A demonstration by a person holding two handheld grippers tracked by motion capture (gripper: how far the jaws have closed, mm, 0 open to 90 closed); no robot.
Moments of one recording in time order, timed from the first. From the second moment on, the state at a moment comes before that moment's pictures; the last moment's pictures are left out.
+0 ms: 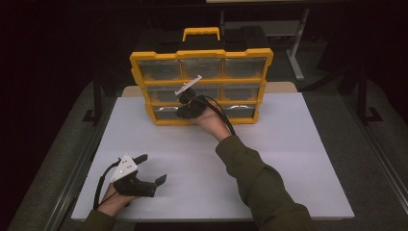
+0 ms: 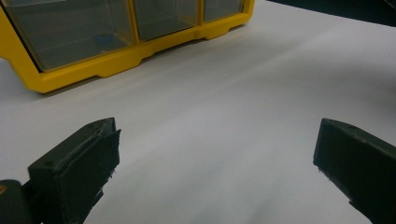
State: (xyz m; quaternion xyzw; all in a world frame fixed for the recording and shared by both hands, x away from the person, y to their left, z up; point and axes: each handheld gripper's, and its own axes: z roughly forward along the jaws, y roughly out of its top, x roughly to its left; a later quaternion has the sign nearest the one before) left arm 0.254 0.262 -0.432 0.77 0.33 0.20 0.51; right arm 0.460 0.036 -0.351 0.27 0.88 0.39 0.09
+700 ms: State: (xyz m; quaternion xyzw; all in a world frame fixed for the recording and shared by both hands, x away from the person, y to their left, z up) left arm 0.255 0.263 -0.433 0.77 0.33 0.20 0.50; right arm 0.430 -0.006 -0.354 0.27 0.87 0.40 0.09
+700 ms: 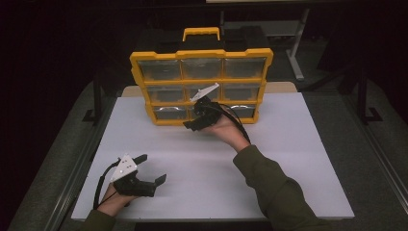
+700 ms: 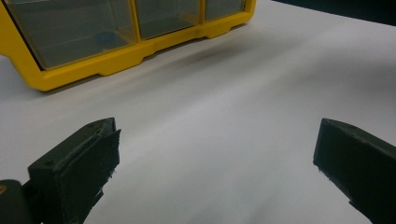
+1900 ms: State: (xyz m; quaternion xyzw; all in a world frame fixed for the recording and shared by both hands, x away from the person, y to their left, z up) left arm 0.255 0.262 -0.433 0.77 0.33 0.20 0.50; right arm 0.368 -0.100 -0.380 0.32 0.84 0.43 0.12
